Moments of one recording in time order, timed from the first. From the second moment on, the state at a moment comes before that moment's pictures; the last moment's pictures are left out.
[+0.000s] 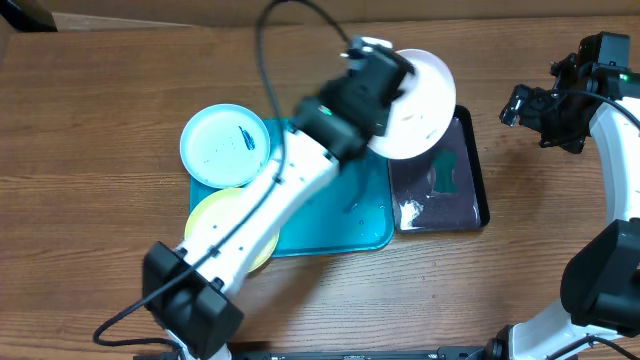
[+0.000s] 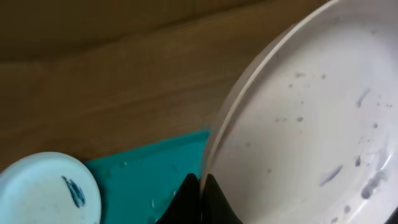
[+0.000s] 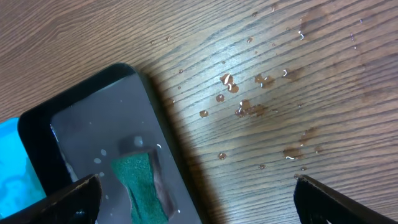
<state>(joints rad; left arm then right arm) -0.73 1.85 1.82 -0.81 -0.46 -0.33 -0.23 1.81 1.59 -1.03 -0.17 0.17</state>
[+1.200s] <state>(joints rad) 0.36 1.79 1.82 -1.14 0.23 -0.31 -0.23 1.81 1.59 -1.03 -0.17 0.17</state>
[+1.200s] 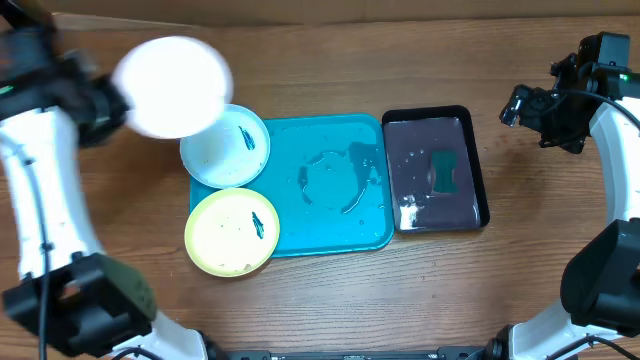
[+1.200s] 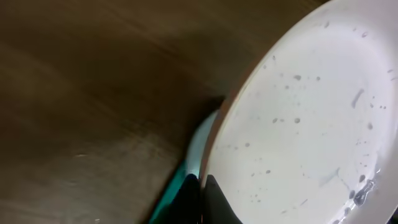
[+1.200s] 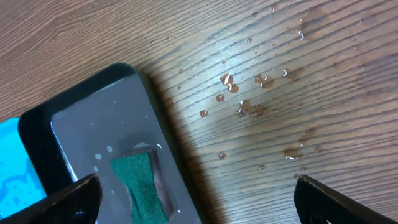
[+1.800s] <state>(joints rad) 0.75 1.80 1.81 -1.11 0.22 -0.31 -0.23 1.81 1.59 -1.03 -0.17 0.17</state>
